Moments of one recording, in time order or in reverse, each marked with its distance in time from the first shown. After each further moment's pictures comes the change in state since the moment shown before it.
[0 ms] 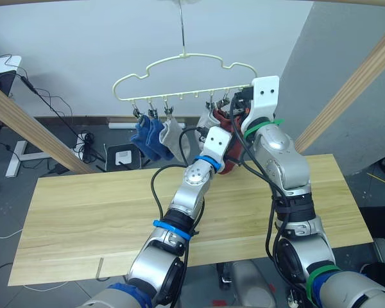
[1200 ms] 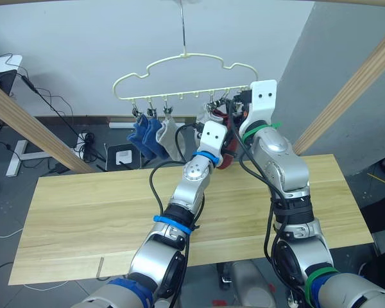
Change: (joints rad) left arm -0.050 0.000 0.026 0.039 -0.043 -0.015 0.038; right arm 0.016 0.020 -0.006 -0.018 0.022 0.041 -0.003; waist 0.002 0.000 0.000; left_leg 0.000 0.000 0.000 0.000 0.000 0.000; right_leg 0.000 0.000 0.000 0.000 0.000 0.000
